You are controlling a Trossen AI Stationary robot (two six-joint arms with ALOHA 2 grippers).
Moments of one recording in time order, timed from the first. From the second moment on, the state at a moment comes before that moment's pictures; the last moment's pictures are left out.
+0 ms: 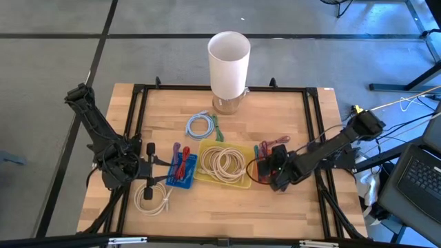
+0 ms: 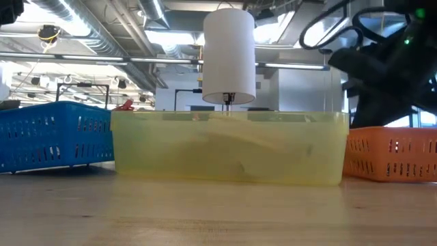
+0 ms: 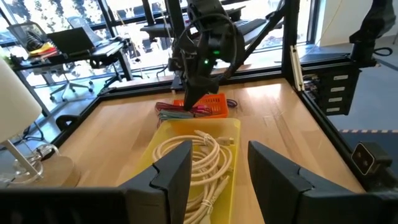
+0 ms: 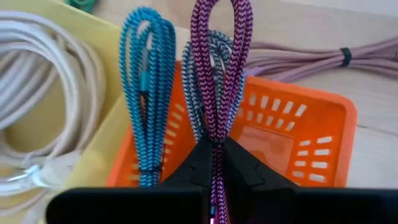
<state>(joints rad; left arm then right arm) -0.95 0.93 0.64 -0.09 -1.02 -0.20 0.56 1.50 0.77 -0.73 0.63 1.79</state>
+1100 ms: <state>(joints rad) -0.95 0.93 0.64 -0.09 -1.02 -0.20 0.61 1.58 0.91 -0.90 0.70 1.80</state>
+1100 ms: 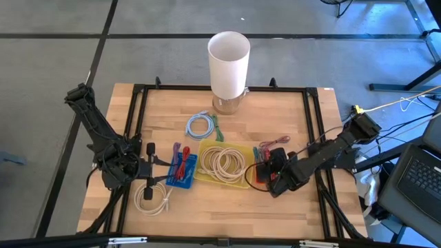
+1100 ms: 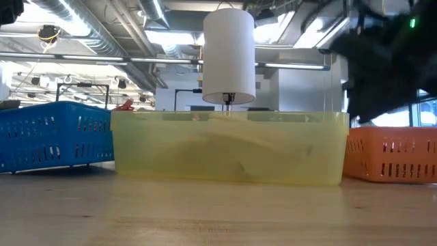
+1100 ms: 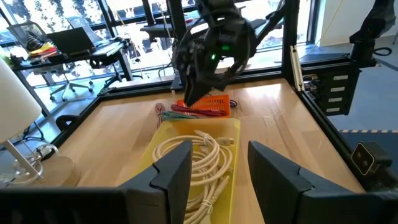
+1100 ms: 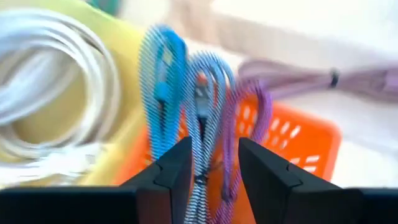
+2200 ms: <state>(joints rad) -0.95 0.93 0.64 -0.09 -1.02 -0.20 0.16 1.54 1.18 -1.52 0.50 0.61</state>
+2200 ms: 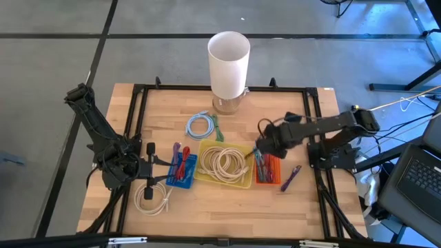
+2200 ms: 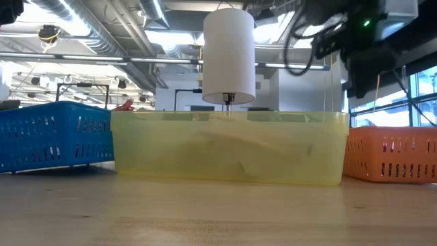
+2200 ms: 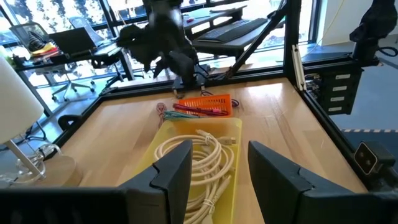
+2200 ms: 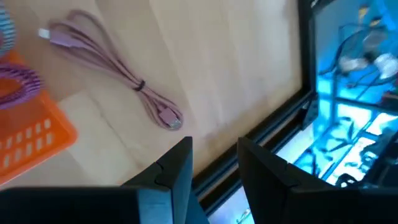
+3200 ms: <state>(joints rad) -0.95 0.93 0.64 -0.10 -0.99 -0.25 -0.32 1.54 0.93 -1.09 0.04 -0.08</state>
